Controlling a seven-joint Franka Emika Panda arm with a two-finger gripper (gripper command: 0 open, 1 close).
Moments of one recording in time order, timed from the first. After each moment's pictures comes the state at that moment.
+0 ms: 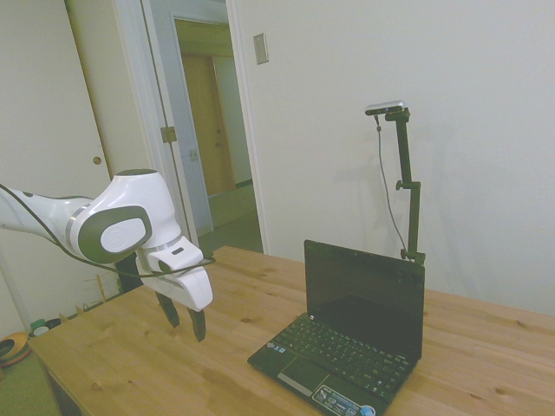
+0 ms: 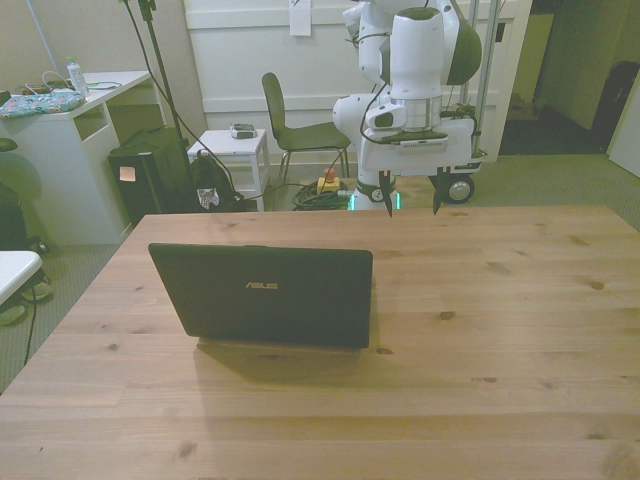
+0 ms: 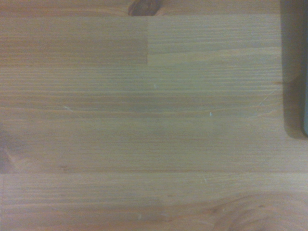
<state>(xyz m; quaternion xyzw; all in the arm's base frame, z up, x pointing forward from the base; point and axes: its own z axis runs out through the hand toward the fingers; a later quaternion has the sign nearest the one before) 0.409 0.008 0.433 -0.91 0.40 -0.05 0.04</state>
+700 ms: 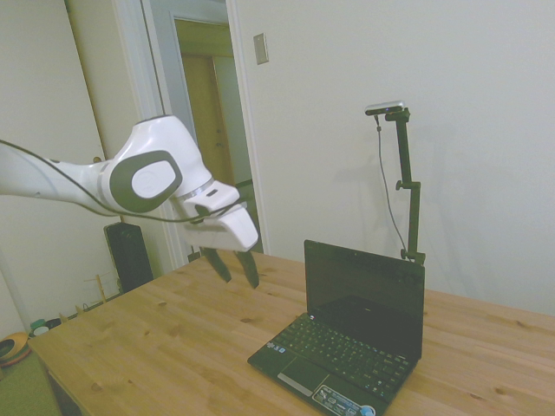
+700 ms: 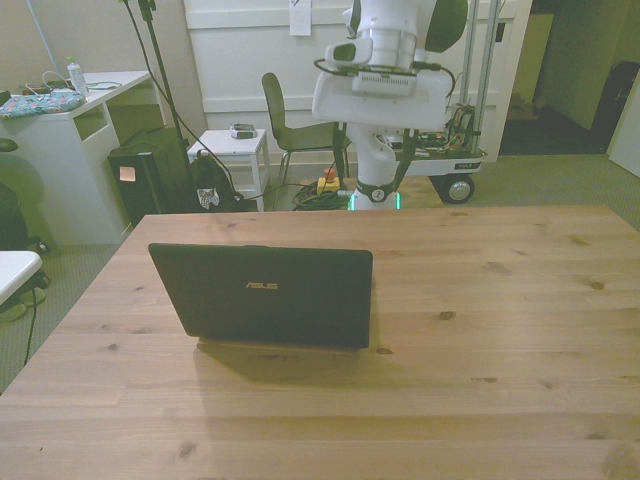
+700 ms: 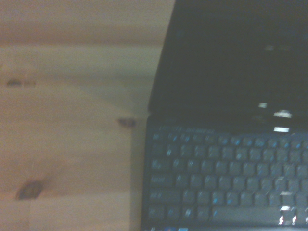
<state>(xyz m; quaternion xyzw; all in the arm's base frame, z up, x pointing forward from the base) 0.483 -0.076 0.562 -0.89 0.42 -0.19 0.01</state>
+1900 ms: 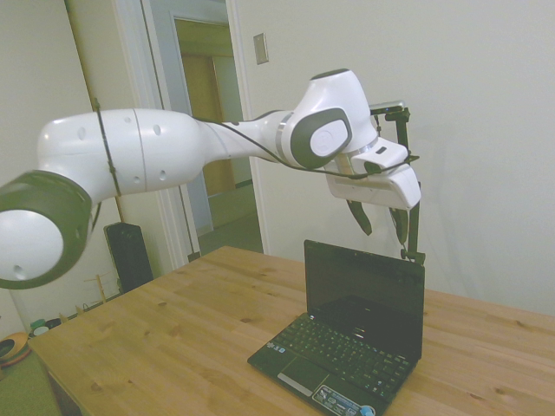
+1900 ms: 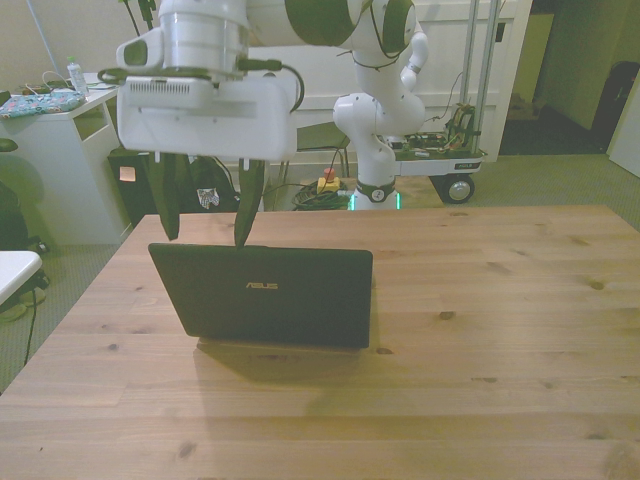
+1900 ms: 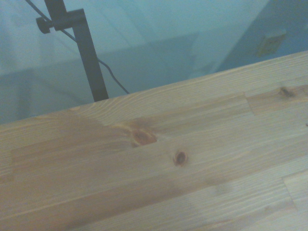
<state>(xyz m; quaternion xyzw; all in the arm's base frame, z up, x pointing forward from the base) 0.675 -0.283 0.566 -0.84 0.52 -0.18 0.04</state>
